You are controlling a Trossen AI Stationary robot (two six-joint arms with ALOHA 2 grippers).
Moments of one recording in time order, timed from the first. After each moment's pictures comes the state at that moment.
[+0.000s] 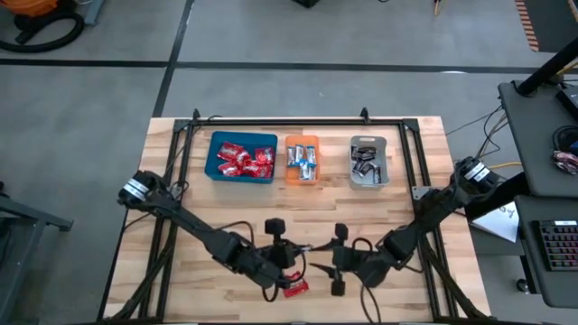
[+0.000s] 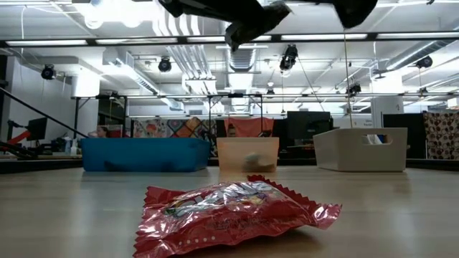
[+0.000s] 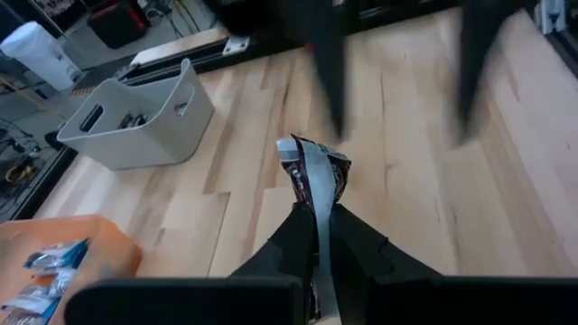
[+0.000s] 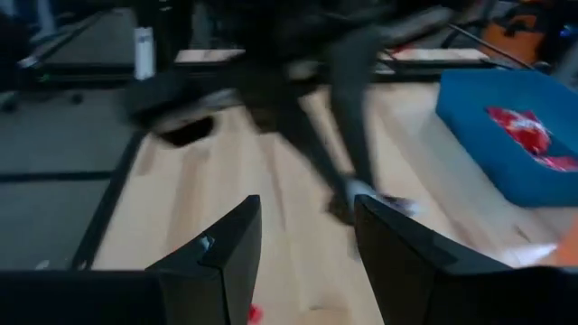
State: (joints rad) left arm -0.56 1.84 1.29 -0.11 -0.73 -0.15; right arm 0.68 1.65 0.97 0.23 0.72 0.30
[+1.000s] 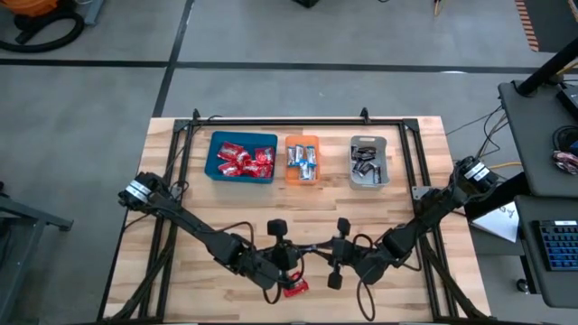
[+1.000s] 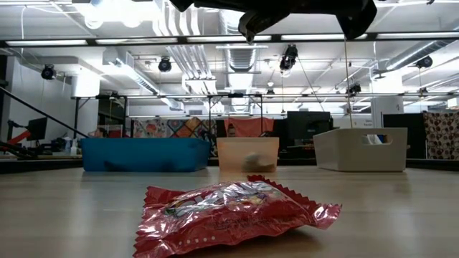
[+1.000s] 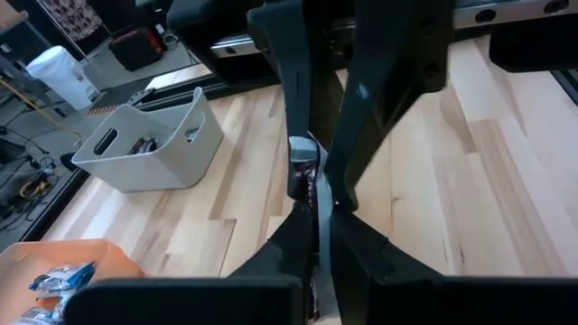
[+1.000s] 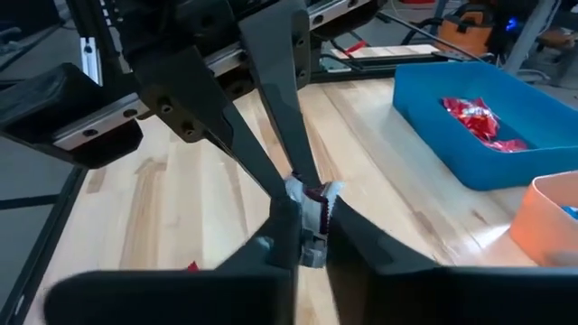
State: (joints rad) left arm -0.55 1.86 1.29 0.00 -0.78 -0.09; right arm 0.65 1.65 0.93 0.26 0.80 0.36
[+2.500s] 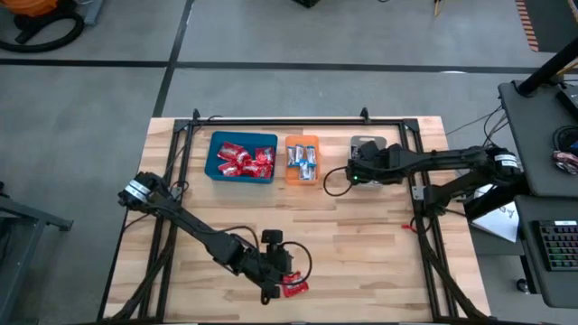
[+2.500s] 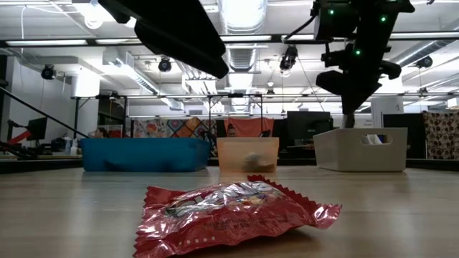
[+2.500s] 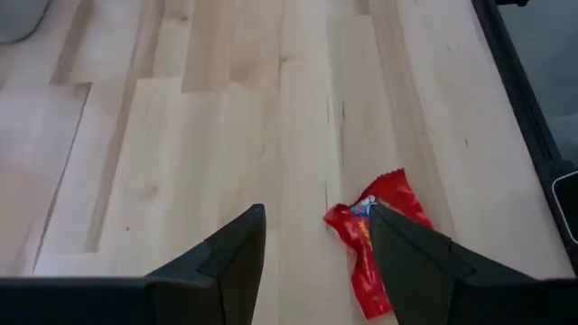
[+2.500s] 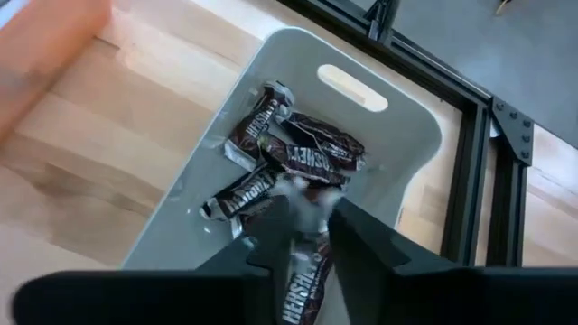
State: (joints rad) left arm -0.56 1.86 1.30 -0.30 -0.40 -0.38; right arm -0.14 1.33 0.93 -1.01 0.65 0.89
